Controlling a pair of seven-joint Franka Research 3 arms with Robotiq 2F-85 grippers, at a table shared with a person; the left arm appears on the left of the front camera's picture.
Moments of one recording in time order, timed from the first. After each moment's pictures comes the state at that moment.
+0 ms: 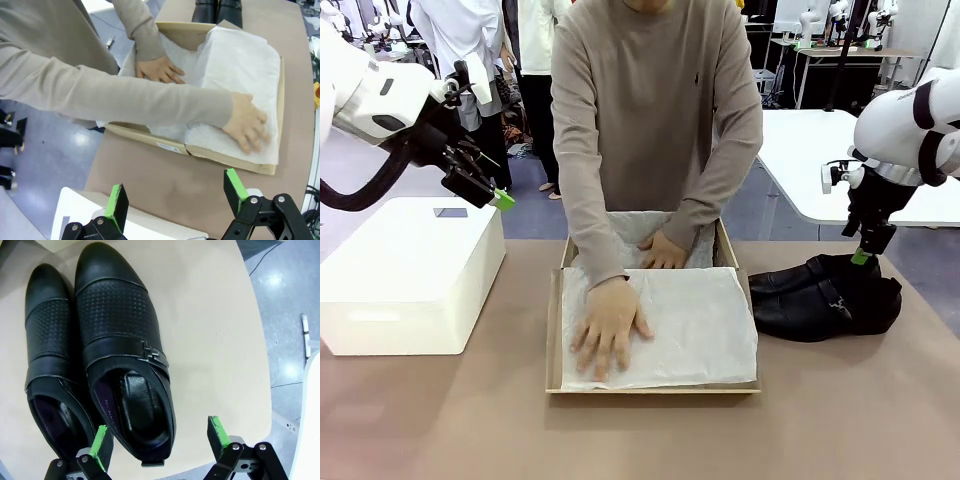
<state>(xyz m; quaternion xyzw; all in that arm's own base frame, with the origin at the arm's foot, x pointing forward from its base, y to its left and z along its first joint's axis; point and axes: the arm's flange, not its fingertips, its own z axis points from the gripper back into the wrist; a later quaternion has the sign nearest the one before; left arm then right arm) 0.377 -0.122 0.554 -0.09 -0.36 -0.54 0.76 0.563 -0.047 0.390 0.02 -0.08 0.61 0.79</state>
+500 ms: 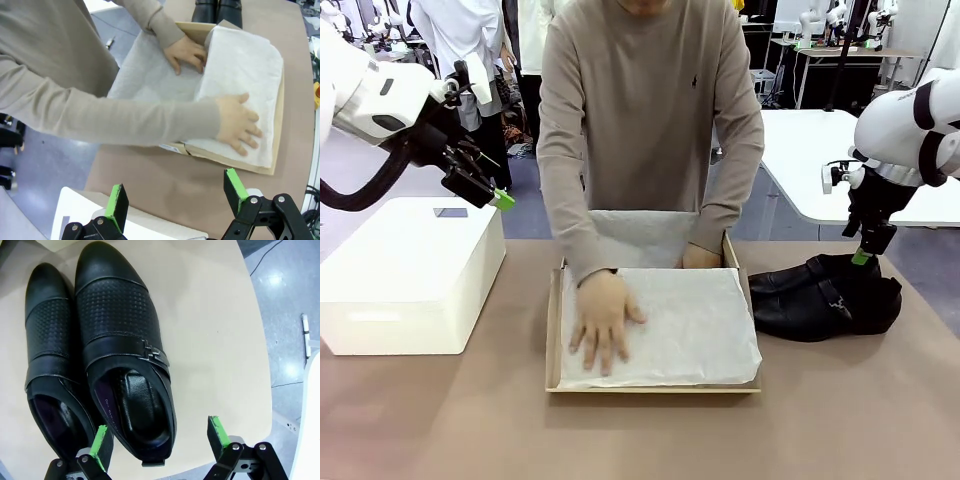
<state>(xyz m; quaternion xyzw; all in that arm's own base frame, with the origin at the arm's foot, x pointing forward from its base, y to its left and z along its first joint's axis) 0.377 -0.122 0.554 -0.09 -0.36 -0.54 0.76 0.563 -0.047 0.389 0.02 -0.08 0.61 0.79</state>
